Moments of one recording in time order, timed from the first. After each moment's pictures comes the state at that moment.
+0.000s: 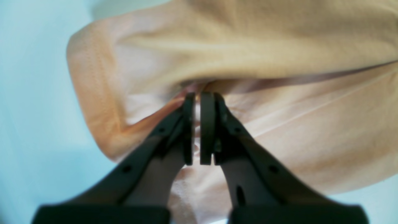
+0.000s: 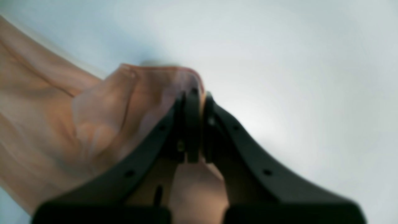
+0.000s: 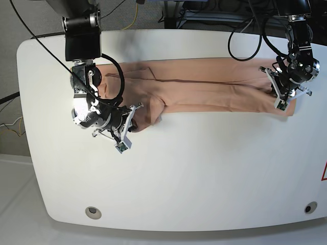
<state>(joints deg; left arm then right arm) 11.2 -20.7 -18.0 95.2 -7.7 -33.5 51.4 13.4 9.0 -3.3 79.6 16.9 30.9 -57.2</state>
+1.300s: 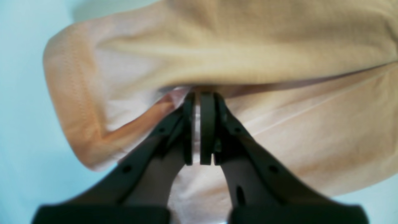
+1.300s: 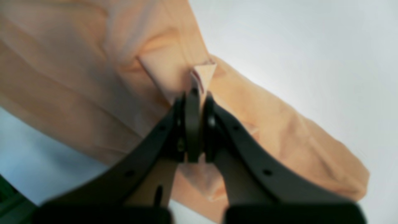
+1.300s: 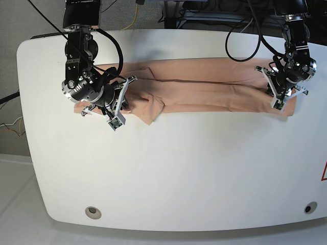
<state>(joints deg) 11.1 -19.2 -17.6 95.0 -7.7 -33.5 51.4 -1.2 8.8 1.3 105.2 17.6 28.4 -71.4</state>
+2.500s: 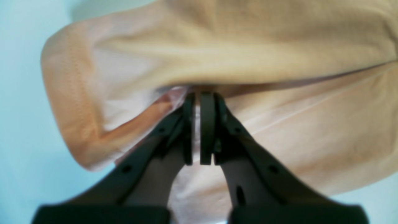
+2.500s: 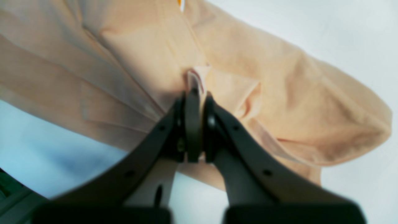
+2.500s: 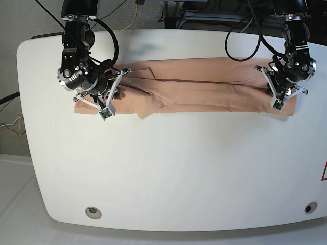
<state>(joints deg) 11.3 -19.2 -17.6 95.0 -7.7 -33.5 51.4 -5.7 9.0 4.5 106.7 16.9 26.4 -72.4</state>
